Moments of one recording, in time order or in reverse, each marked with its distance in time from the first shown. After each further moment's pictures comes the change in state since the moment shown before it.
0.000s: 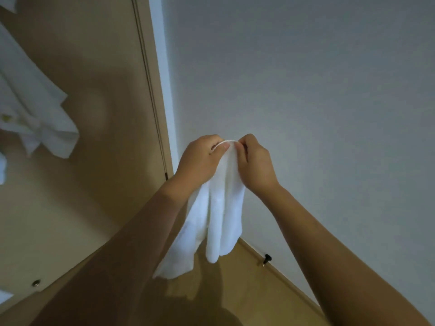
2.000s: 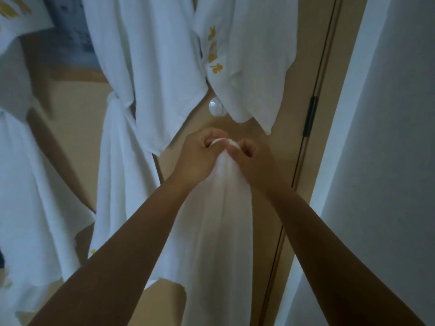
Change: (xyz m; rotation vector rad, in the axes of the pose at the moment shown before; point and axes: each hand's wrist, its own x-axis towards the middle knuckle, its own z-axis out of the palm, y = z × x) left_hand 0.348 -0.199 -0.304 -0.018 0.830 -0.120; right_hand 0.490 -0.201 0.285 0.636 -0.481 -0.514
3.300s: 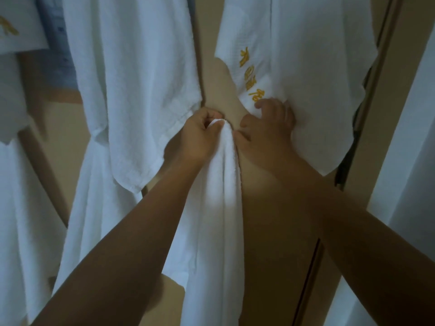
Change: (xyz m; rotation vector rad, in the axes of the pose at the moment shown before) left_hand 0.151 -0.042 0.021 0.175 0.330 0.163; right_hand 0.172 0.030 -0.014 -0.815 0.372 -0.642
